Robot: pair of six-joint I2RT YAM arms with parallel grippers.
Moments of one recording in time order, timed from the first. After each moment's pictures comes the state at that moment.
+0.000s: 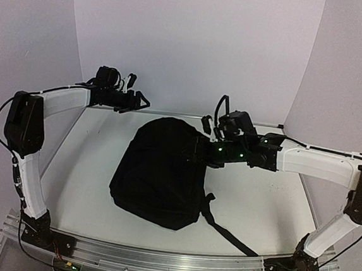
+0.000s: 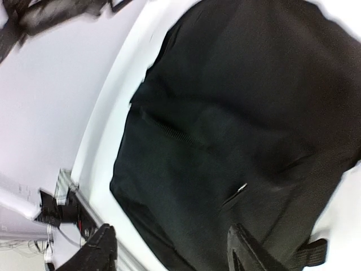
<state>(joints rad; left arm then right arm) -0.33 1.94 1.61 -0.24 0.51 -0.34 0.88 1.57 1.21 -0.25 -0.14 0.70</state>
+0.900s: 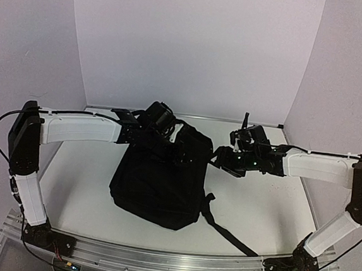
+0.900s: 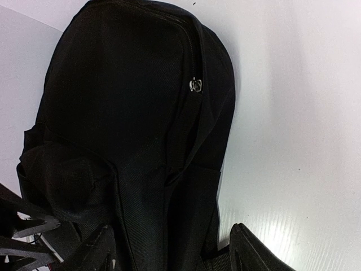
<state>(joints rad) -0.91 1.83 1.46 -0.43 0.30 -0.57 0.67 1.54 0.98 -0.19 -0.08 0.75</state>
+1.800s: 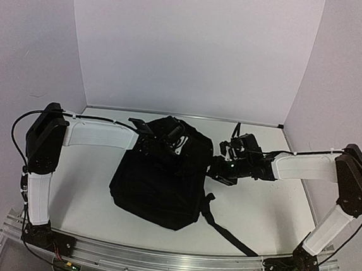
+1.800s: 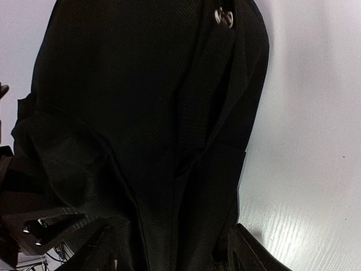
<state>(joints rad) -0.93 1.99 1.53 -0.47 0.17 -0.52 0.67 1.65 0.93 -0.07 -0.24 0.75</state>
